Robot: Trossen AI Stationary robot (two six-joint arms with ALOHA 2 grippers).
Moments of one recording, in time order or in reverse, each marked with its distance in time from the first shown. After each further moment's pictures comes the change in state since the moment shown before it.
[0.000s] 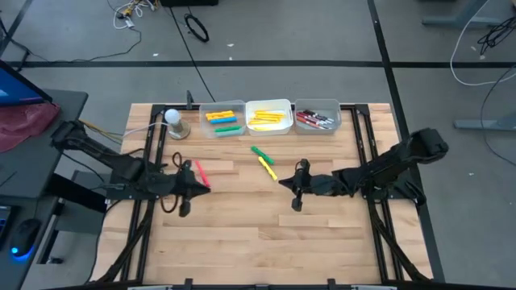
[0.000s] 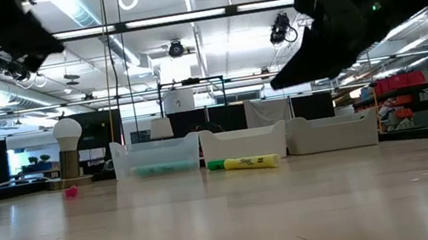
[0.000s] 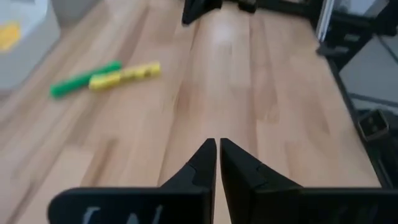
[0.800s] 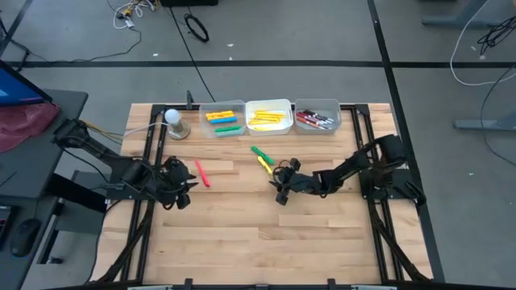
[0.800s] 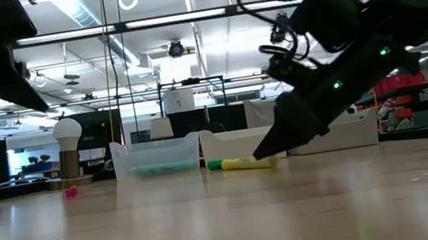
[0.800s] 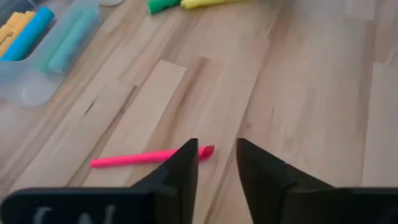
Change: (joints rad) left arm -0.059 0.003 -0.002 -0.434 -0.200 -0.297; right arm -0.127 0.395 0.091 0.160 0.007 0.019
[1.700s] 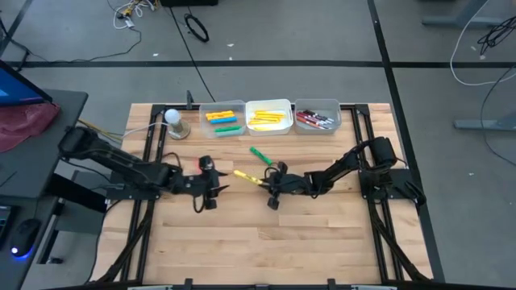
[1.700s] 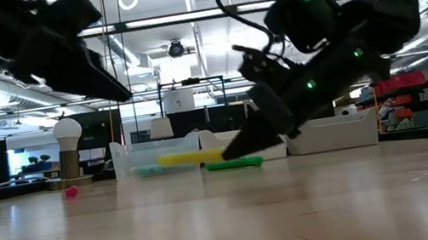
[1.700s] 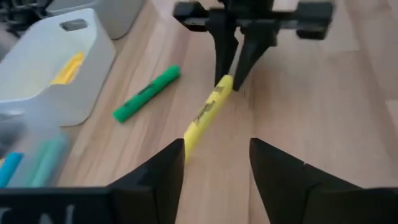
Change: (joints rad) left arm 0.228 0.382 0.000 0.707 0.089 0.645; right arm -0.009 0.103 0.131 0.054 -0.137 -0.040
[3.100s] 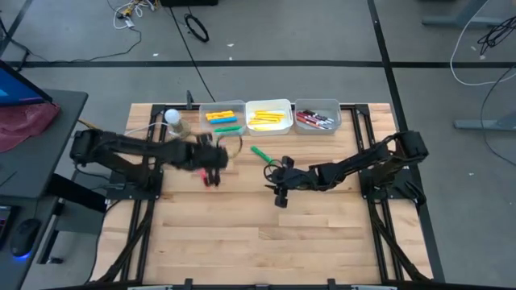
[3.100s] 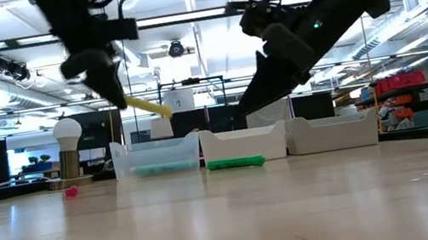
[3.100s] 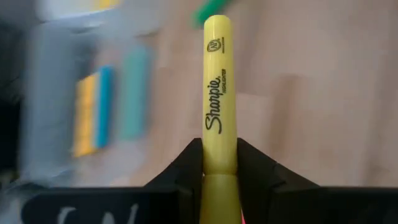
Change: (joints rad) left arm 0.297 0.187 0.426 -0.739 0.053 0.067; right arm 0.023 -0.296 0.078 -0.517 -0.019 -0.059
